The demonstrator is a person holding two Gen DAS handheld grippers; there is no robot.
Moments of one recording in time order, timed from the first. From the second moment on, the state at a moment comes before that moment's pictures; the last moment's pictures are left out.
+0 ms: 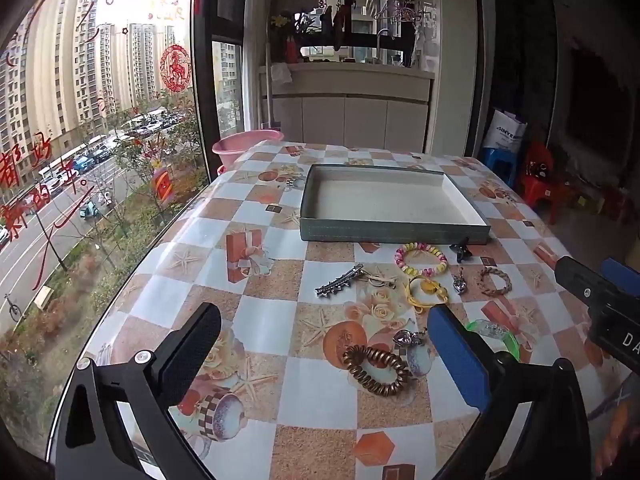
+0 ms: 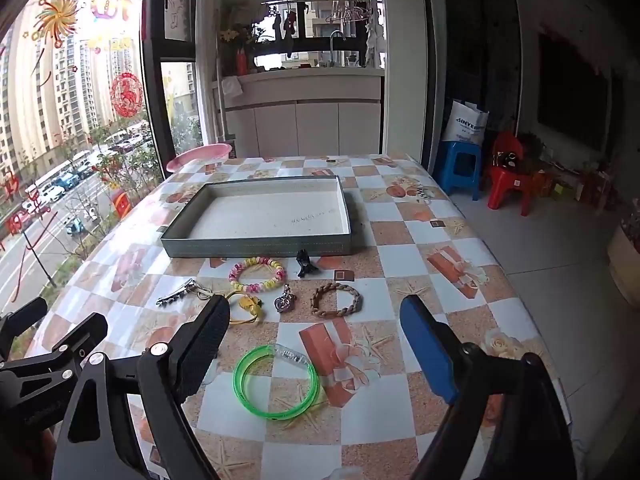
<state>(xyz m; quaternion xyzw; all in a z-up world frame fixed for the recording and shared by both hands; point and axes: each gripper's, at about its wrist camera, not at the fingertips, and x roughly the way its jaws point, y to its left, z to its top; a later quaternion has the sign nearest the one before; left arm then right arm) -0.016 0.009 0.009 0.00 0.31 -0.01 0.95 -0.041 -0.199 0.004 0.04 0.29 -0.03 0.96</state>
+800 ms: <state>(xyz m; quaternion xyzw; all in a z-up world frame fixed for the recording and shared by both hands) -0.016 0.010 0.009 0.00 0.31 -0.01 0.95 -0.044 -0.194 0.006 0.03 0.28 -0.03 0.96</state>
